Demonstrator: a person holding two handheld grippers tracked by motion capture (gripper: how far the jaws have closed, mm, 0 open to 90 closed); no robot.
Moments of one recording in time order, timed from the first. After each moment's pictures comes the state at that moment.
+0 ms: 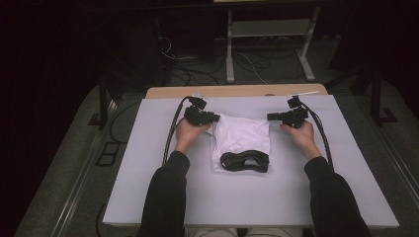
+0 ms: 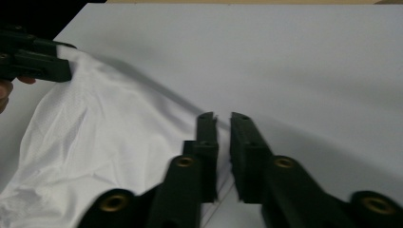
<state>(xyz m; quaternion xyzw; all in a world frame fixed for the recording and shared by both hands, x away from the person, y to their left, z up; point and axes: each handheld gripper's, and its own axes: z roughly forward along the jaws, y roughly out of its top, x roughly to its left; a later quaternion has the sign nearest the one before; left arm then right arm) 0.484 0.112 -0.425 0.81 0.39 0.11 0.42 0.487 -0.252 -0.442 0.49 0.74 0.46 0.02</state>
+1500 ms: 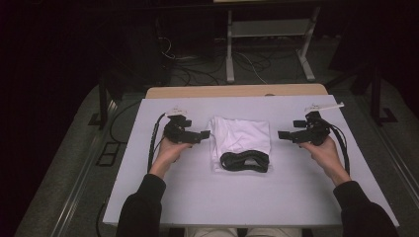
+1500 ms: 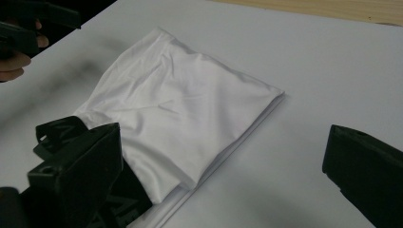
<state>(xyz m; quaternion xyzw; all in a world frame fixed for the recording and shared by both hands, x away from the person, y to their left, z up) 0.406 0.168 -0.410 0.78 0.38 0.08 0.49 0.393 -0.275 -0.406 0.43 0.77 0.47 0.07</state>
